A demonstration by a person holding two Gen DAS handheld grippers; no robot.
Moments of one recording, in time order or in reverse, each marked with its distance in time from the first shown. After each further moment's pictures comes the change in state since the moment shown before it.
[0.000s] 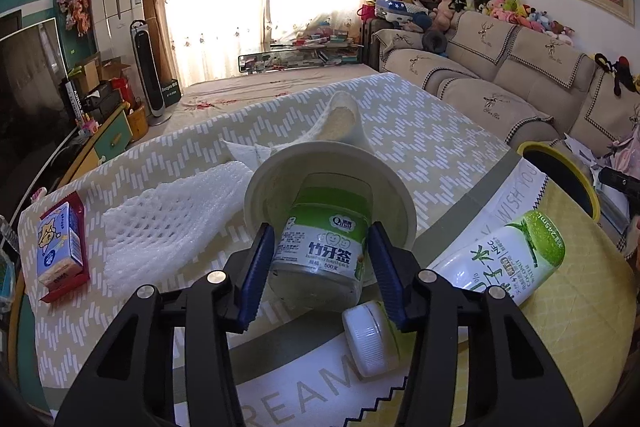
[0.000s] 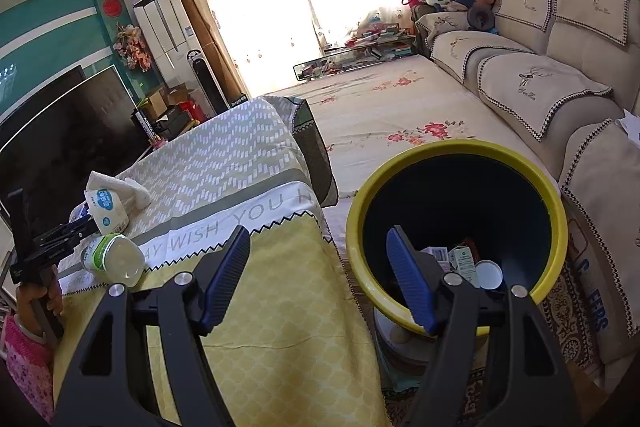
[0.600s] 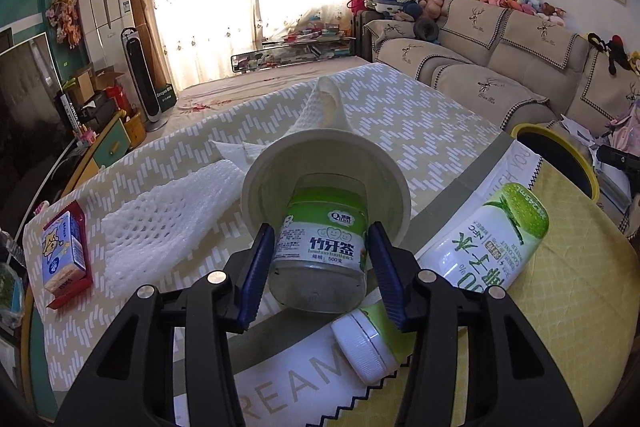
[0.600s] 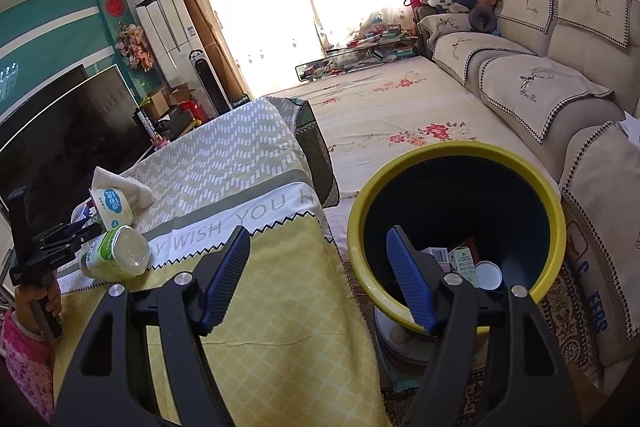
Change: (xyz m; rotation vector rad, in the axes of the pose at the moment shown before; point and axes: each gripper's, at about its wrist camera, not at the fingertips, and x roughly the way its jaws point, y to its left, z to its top) left arm -0.006 -0.016 0.000 0.058 0.019 0.006; right arm -0.008 0.003 0.001 -0.004 -0.006 0.001
